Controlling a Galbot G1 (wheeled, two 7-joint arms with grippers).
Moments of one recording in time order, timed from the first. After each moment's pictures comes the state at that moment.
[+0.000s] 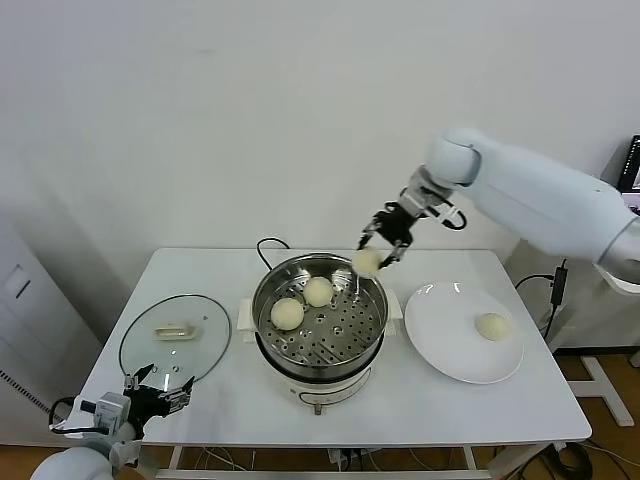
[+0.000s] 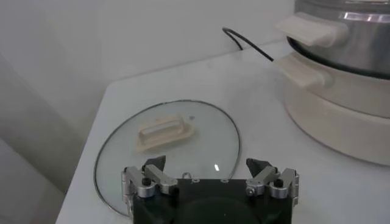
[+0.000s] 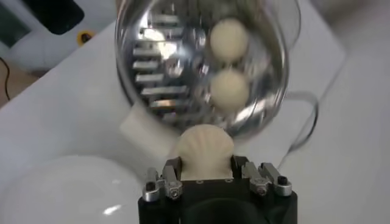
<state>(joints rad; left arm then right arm) 1.53 -0.86 -0.50 -2.03 -0.50 0.48 -0.15 0.58 1.00 -1.12 1.19 0.21 0.47 -1.21</state>
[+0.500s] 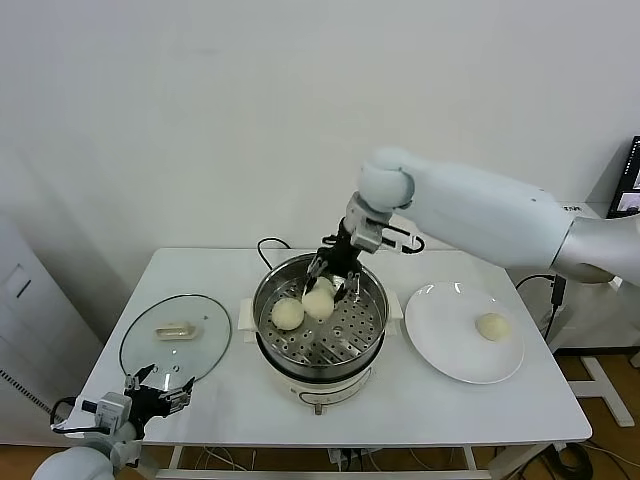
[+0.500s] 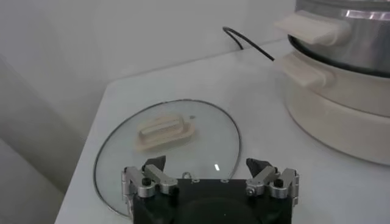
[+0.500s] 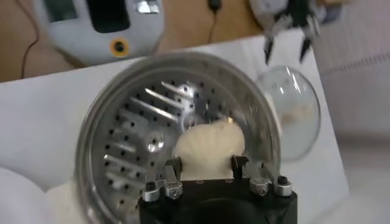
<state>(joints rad) 1.53 -0.86 -0.49 -2.02 -0.50 0.48 -0.15 0.56 1.10 -1.16 1.33 0.14 0.66 -1.21</state>
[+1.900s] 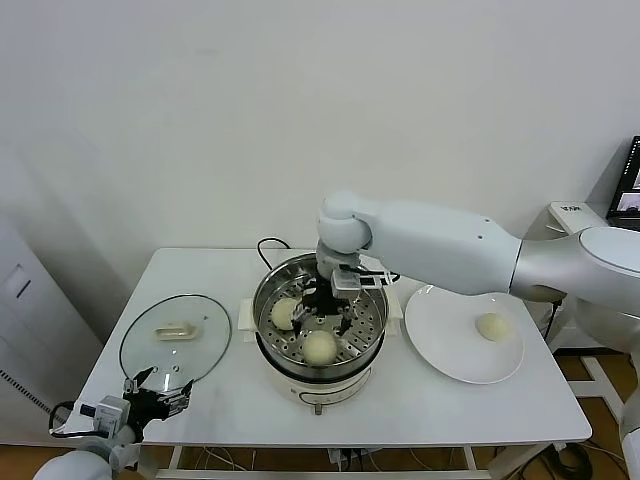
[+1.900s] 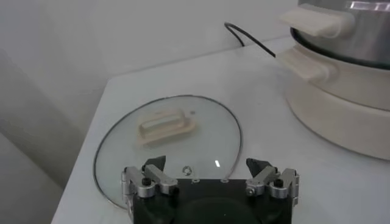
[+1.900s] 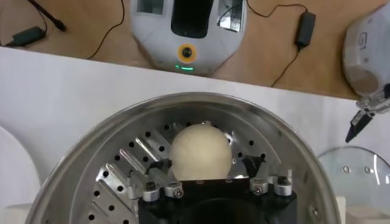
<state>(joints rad) 1.54 -0.86 -0.50 -2.01 -0.50 0.45 -0.15 0.48 1.17 -1.15 1.34 -0.04 0.72 -1.26</state>
